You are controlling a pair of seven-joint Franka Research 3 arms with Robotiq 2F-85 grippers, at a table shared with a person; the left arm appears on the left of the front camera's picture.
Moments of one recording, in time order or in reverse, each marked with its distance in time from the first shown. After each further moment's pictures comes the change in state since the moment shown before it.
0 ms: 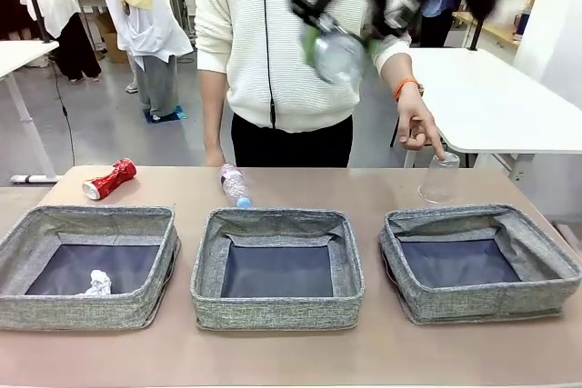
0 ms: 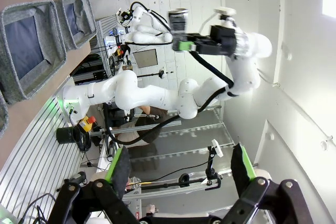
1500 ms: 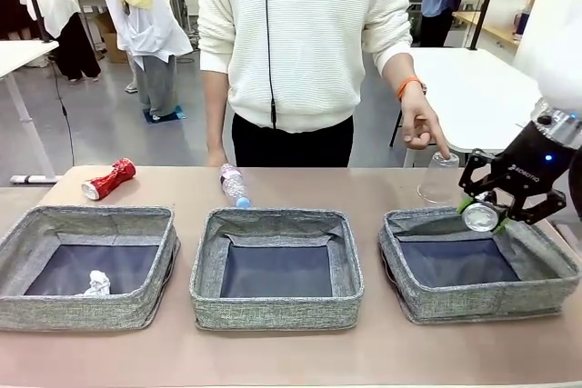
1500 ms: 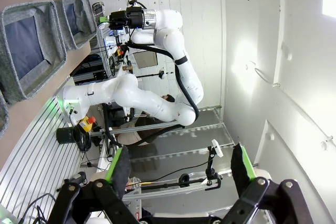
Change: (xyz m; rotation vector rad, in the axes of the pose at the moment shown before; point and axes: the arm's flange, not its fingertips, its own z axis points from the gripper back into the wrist) left arm 0.000 0.000 0.000 0.000 -0.001 0.000; right arm 0.027 -0.308 -0.201 0.044 0.007 -0.605
